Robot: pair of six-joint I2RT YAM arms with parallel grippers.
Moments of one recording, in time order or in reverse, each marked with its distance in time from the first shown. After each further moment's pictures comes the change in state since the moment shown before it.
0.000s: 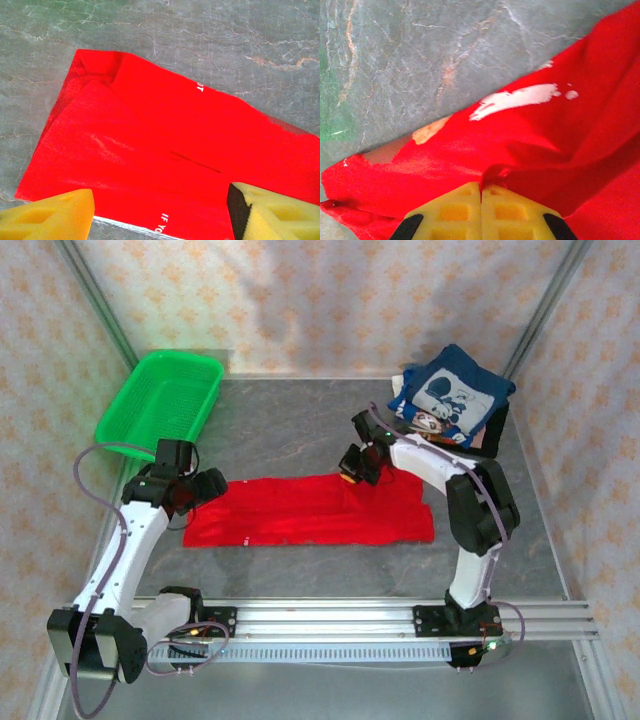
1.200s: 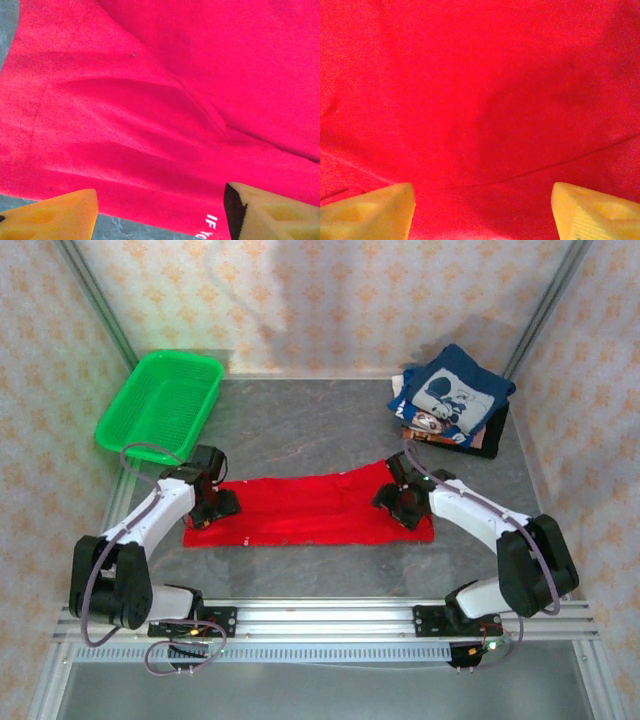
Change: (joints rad) left arm -0.093 0.308 -0.068 0.027 -0.051 0.016; right arm -0.037 -0.452 -0.514 -0.030 0.233 0.021
